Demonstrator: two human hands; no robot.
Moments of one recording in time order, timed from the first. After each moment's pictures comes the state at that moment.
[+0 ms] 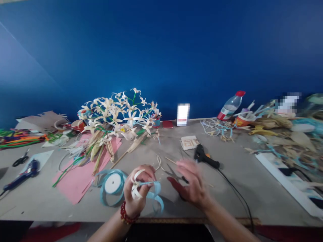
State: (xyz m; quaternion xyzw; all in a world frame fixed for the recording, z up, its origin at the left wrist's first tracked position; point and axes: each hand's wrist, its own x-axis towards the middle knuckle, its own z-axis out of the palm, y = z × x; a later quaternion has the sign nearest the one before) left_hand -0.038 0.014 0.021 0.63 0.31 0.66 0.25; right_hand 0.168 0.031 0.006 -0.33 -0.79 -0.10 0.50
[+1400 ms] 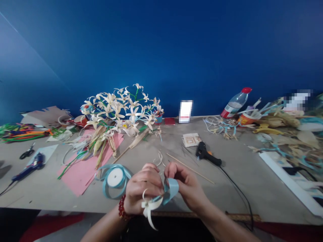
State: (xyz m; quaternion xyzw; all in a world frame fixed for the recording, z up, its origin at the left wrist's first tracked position) left_hand -0.053 0.017 0.041 0.77 0.11 0.56 0.29; right_hand 0.124 0.011 0.045 -0.29 -0.44 0.68 0.50
